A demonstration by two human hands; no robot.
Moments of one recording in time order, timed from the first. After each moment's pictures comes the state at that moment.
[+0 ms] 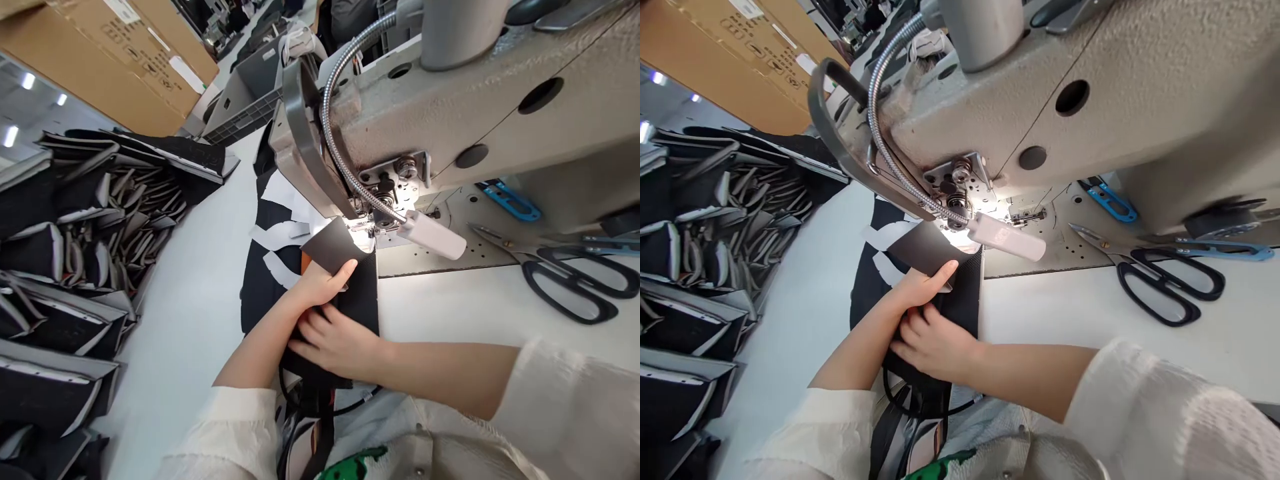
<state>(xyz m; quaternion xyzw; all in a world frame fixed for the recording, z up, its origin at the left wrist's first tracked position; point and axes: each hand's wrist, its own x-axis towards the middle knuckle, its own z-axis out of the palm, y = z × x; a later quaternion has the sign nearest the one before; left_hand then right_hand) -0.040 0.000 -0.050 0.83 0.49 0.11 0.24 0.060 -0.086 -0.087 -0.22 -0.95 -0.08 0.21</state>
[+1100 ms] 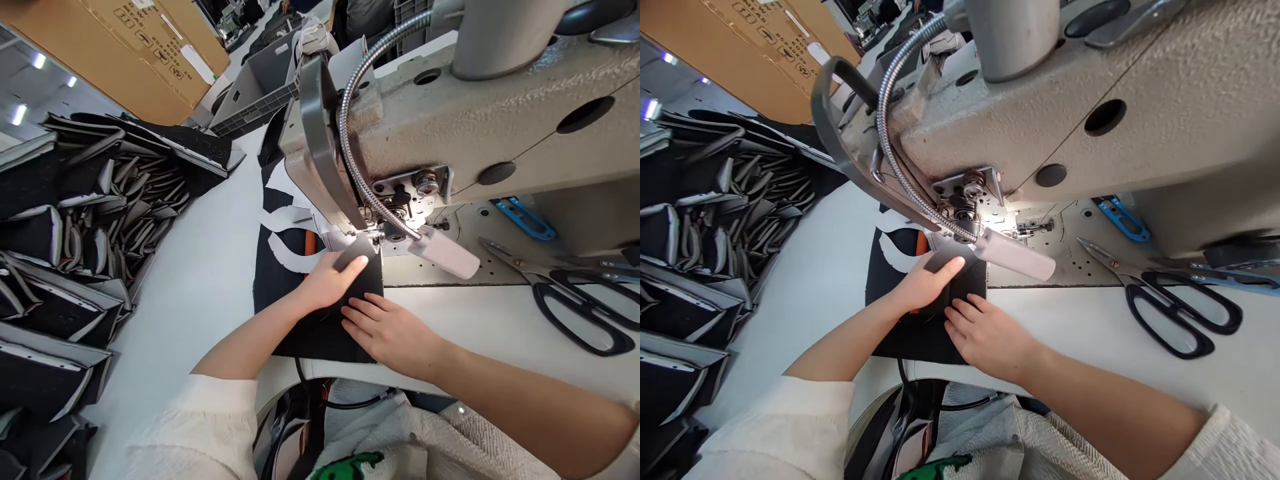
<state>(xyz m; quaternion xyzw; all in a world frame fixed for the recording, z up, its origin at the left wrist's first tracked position) -0.018 0.004 -0.043 0.78 0.54 0.12 0.30 0.132 -0.071 -0.107 -0.23 -0.94 -0.01 0.24</state>
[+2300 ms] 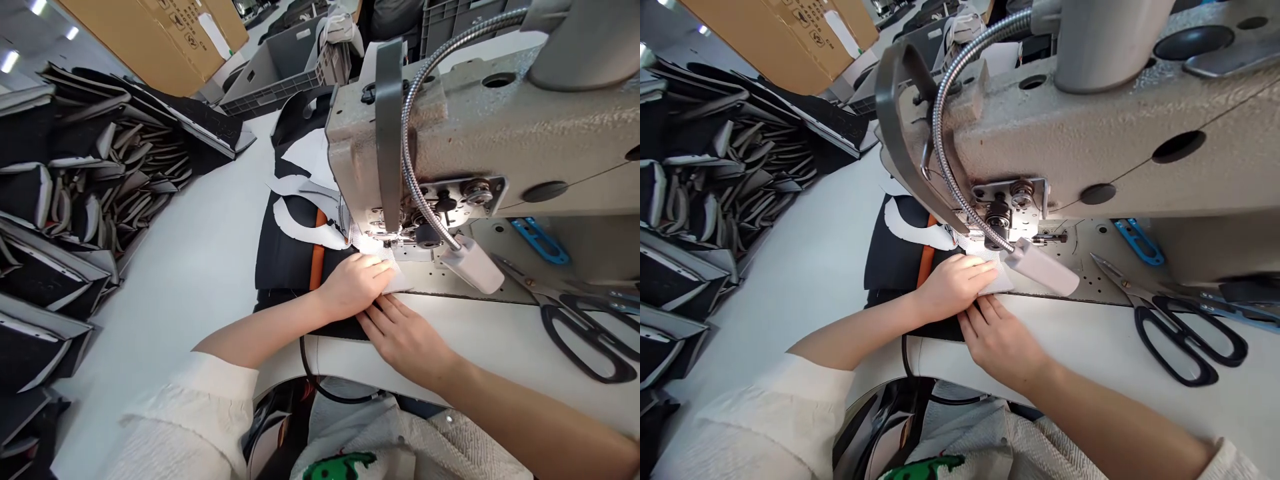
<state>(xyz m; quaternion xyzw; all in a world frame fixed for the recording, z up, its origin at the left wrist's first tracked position) -0.019 0.008 -0.065 0.96 0.29 0.06 0.00 0.137 -0.077 -0.106 -0.30 -0.92 -0.06 0.24</state>
